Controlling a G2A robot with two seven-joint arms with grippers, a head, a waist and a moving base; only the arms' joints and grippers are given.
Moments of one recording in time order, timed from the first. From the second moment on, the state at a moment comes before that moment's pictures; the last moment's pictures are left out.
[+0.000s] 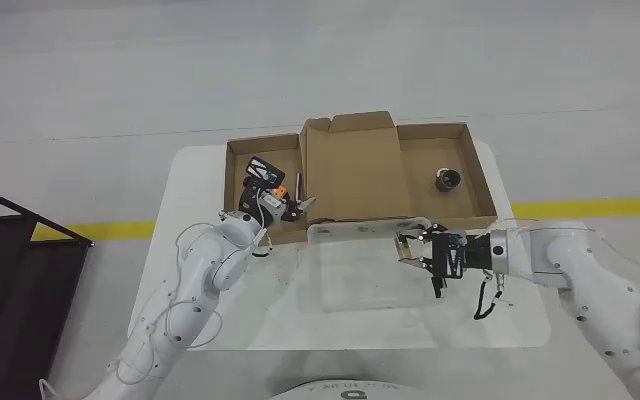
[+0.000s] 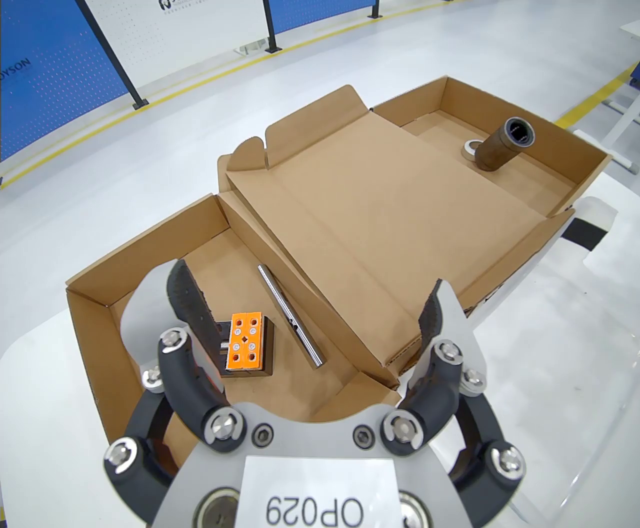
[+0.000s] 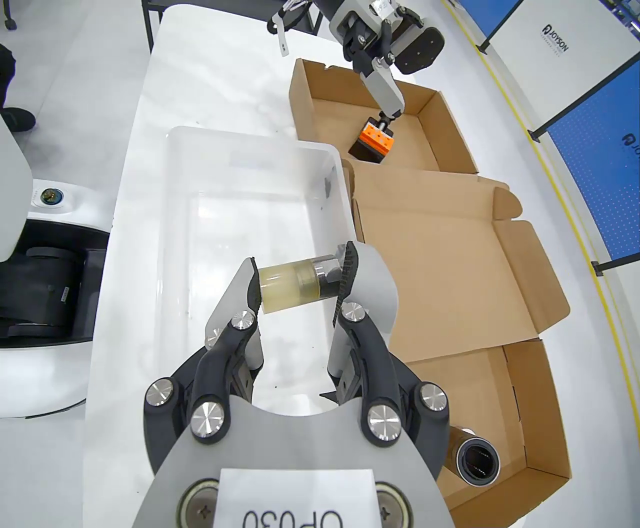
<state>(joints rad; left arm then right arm) 1.35 -1.12 -1.07 -1.74 1.17 -0.10 -0.34 -1.60 -0.69 1.42 -1.96 -1.27 -1.01 0.06</state>
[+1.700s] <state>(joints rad) 1.35 -1.12 -1.07 -1.74 1.17 -0.10 -0.34 -1.08 -0.82 1.15 -1.34 -0.83 -0.63 0.19</state>
